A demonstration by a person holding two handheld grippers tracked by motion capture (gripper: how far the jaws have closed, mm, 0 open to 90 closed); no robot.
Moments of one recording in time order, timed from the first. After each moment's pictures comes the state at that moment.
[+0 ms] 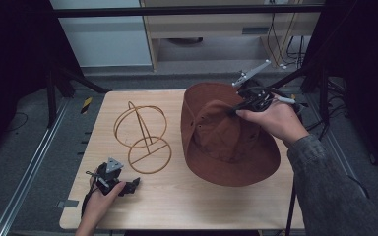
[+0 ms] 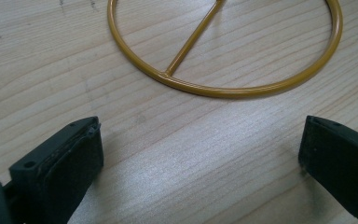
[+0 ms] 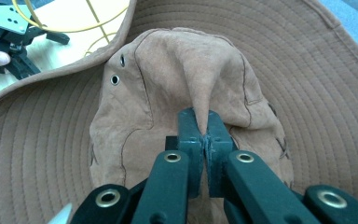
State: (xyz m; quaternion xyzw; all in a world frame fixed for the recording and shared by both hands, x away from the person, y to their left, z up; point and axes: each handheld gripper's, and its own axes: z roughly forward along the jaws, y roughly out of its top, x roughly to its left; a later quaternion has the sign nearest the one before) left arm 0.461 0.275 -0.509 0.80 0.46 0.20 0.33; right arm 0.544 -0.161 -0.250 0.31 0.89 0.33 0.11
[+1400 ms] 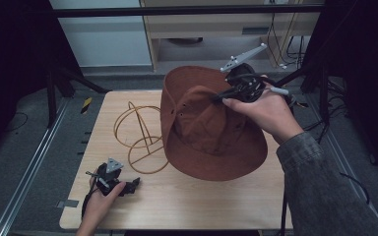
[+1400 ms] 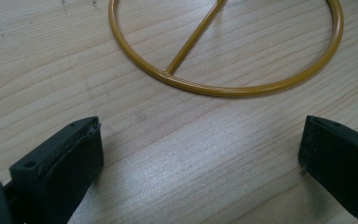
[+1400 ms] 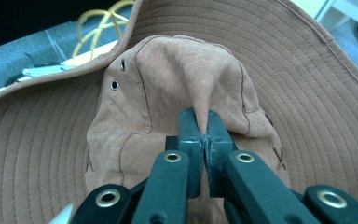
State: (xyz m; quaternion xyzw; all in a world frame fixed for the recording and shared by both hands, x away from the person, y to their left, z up) left arm 0.460 0.275 -0.509 0.80 0.46 0.20 0.33; right arm 0.523 -0.125 -0.200 0.26 0.87 0.40 0.14
